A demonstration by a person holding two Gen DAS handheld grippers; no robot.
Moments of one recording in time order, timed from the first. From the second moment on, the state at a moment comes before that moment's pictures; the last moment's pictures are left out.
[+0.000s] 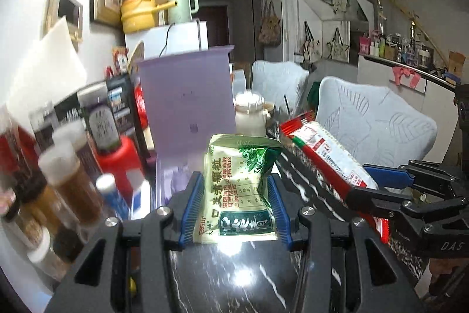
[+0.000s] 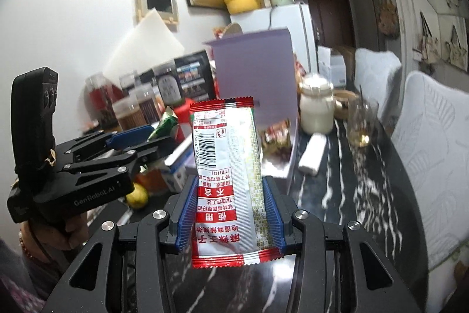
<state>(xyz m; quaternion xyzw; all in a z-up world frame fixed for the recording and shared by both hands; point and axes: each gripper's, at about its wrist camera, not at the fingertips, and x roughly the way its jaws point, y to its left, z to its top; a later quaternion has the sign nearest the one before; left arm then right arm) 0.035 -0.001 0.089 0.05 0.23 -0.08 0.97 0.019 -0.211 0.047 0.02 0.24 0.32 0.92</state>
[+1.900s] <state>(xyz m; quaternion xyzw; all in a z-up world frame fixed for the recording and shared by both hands) 0.303 0.060 -0.011 0.02 0.37 0.01 0.93 0.282 -0.112 0.005 -0.02 0.34 0.35 0.88</state>
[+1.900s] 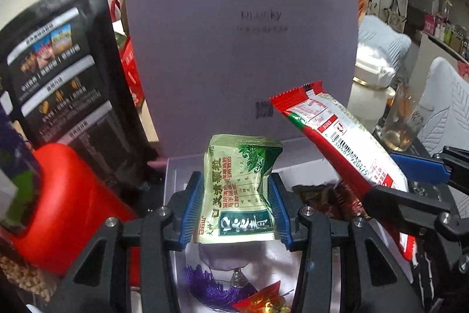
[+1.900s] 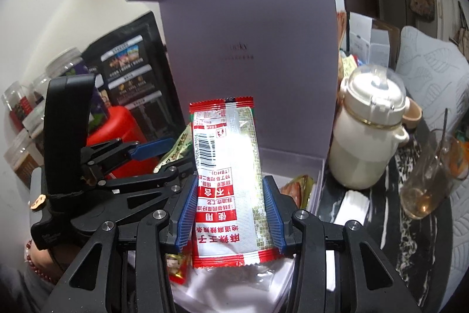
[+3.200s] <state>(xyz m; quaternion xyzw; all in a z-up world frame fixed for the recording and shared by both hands) 0.343 0.048 -0.066 0.04 0.47 0.05 0.88 0.312 -0.084 -0.047 -0.06 0.39 0.31 0.86</state>
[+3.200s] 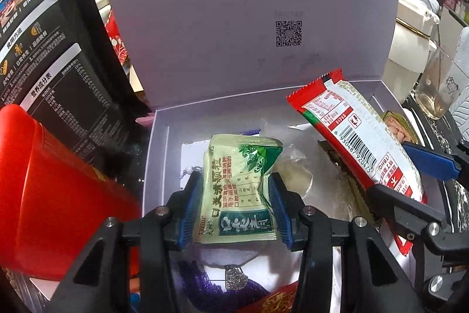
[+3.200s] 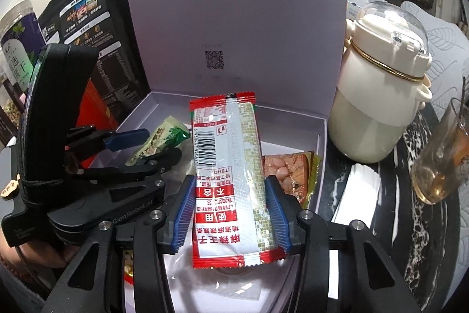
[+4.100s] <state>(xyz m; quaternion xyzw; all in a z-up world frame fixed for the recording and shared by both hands) 0.329 0.026 -0.005 0.06 0.44 0.06 0.90 0.293 -0.107 -0.009 -0.08 0.39 0.27 0.88</state>
